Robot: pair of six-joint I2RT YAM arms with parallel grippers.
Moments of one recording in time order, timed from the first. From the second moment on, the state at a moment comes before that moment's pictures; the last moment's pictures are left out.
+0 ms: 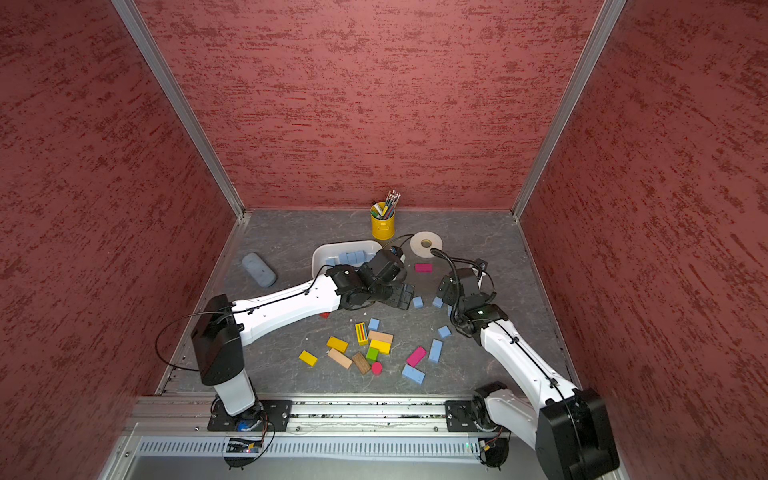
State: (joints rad) left arm -0.96 1.82 1.51 -0.64 -0.14 -0.53; right arm 0.29 1.06 0.62 -0.33 0.30 0.67
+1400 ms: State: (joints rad) left arm -0.88 2.23 1.84 -0.70 -0.03 -0.47; right arm 0.23 0.92 0.60 -0.36 0.31 0.69
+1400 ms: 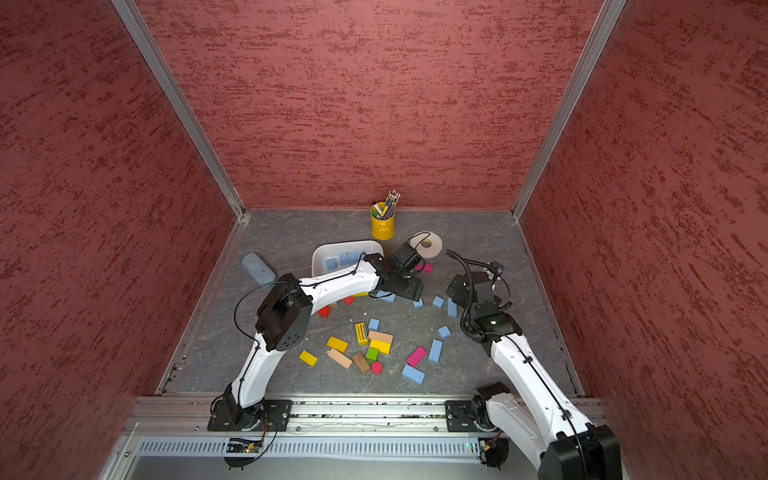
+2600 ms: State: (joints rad) left arm -0.88 2.32 1.89 -0.72 -0.05 -0.46; right arm 0.23 0.92 0.59 -0.36 0.31 0.69
